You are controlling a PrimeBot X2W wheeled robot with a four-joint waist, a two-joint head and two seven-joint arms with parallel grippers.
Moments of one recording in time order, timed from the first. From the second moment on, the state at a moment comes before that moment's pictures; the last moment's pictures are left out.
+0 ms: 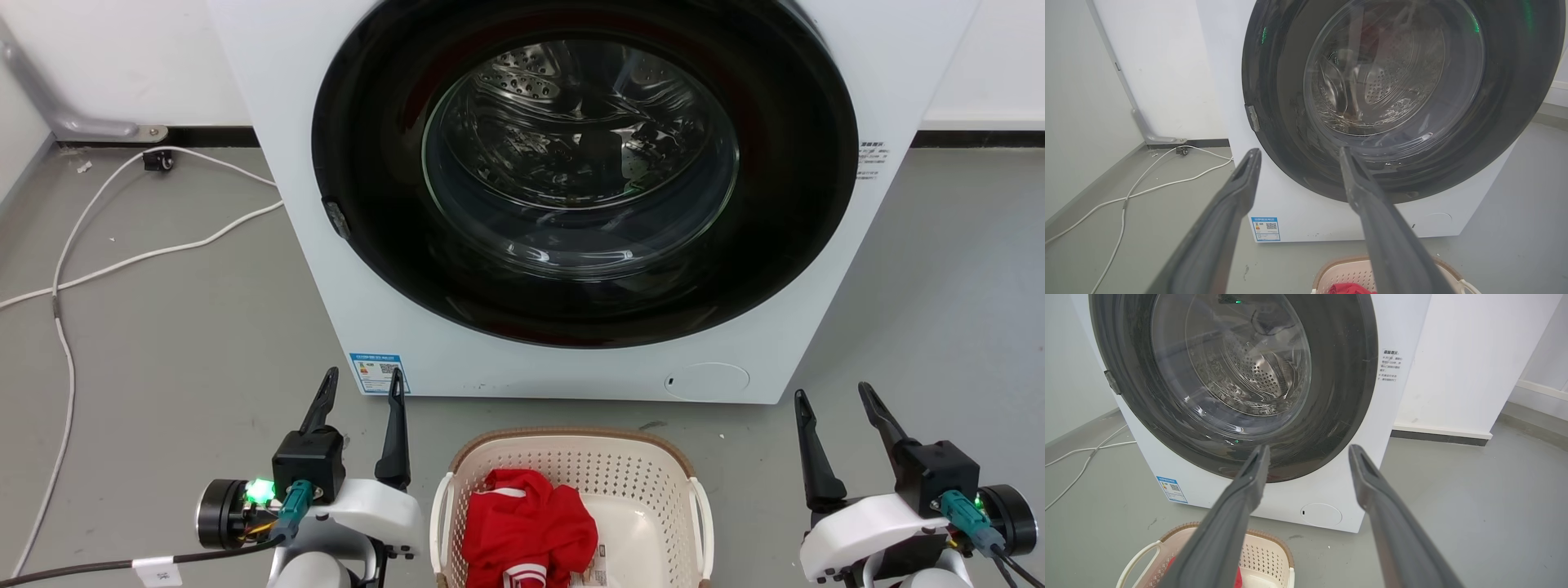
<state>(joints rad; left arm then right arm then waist) -0.15 0.05 -0.14 0.31 -0.08 0.06 -0.26 -0.06 -0.05 -0.03 0.26 -0.01 0.13 -0.24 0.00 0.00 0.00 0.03</state>
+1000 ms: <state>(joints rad) -0.43 0.06 -0.09 0.78 -0.13 0.00 -0.26 -0.32 -0.05 0.02 0.59 0.09 0.13 -0.16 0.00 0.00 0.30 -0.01</state>
